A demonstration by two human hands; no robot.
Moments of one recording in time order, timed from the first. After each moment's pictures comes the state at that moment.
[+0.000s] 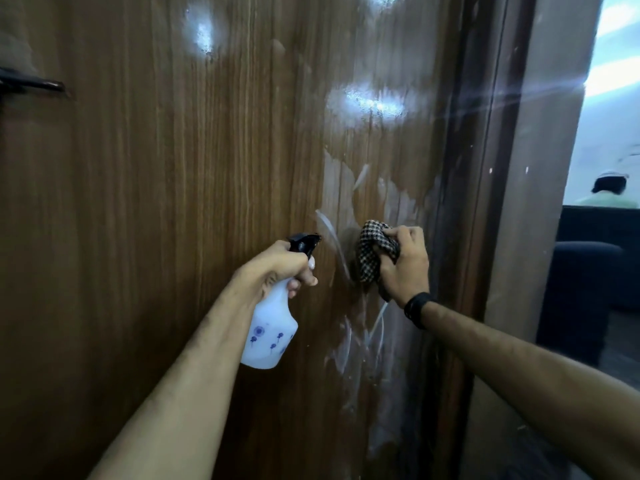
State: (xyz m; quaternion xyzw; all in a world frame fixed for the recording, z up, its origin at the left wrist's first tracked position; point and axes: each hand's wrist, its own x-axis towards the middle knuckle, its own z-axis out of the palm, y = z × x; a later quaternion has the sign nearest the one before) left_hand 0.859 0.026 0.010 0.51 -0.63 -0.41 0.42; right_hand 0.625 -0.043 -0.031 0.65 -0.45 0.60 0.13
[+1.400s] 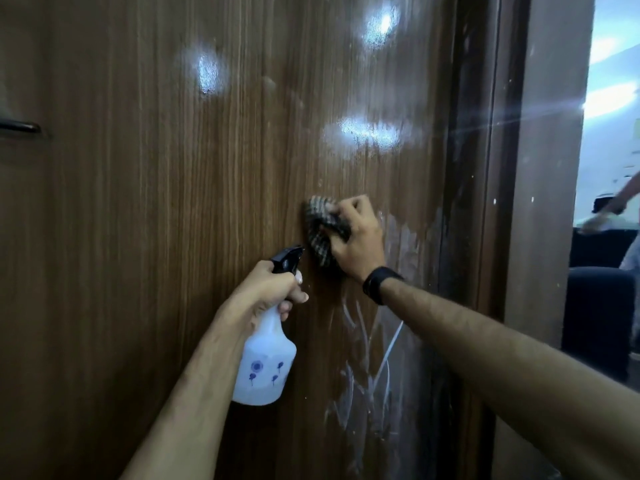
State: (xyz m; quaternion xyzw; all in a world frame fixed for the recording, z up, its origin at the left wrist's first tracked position) left_hand 0.861 0.008 0.029 0.47 -0.59 -0.41 0.51; right_hand 0.691 -0.075 0.061 0.72 -0.28 0.61 0.19
